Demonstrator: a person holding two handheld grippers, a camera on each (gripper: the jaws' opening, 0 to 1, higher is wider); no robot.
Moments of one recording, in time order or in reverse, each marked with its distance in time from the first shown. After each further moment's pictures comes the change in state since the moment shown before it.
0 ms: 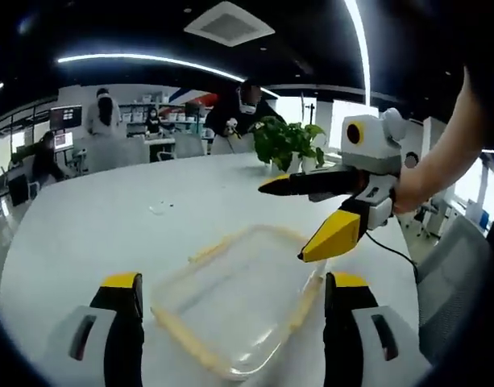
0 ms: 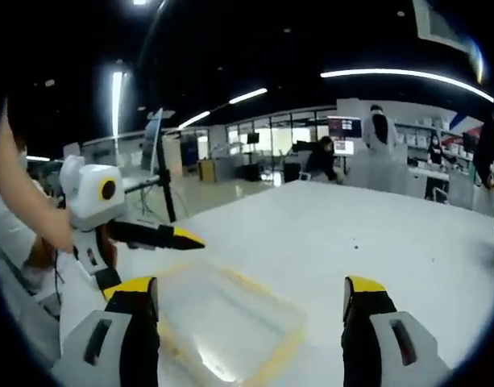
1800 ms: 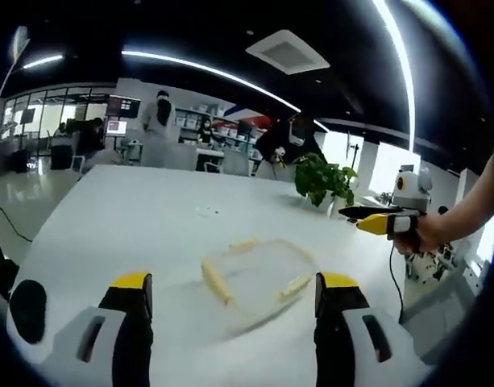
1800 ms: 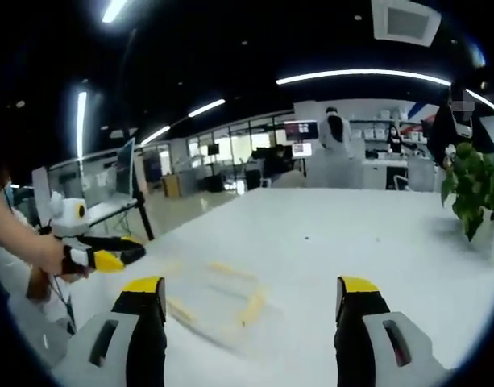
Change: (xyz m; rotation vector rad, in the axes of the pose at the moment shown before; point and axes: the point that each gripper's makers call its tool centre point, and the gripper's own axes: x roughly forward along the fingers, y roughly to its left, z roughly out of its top) left arm -0.101 0.015 -0.001 -0.248 -0.134 0.213; right arm -0.108 -0.015 0.012 0.126 -0.058 -0.206
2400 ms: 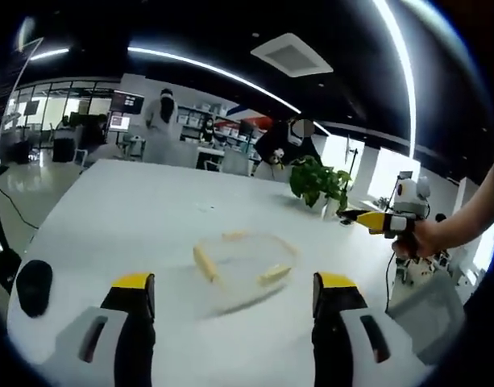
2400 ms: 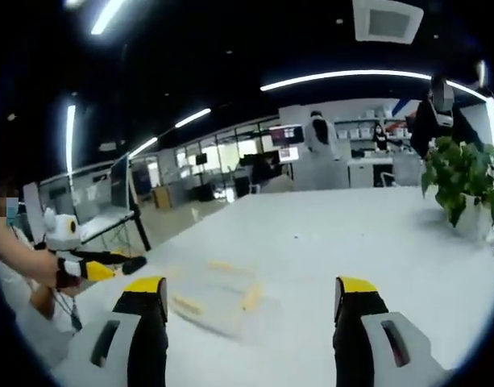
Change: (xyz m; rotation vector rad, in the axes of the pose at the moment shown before) left arm -0.037 -0.020 -0.010 -0.027 0.016 -0.005; right arm -0.044 -0.003 0.001 0.058 -0.039 -0.067
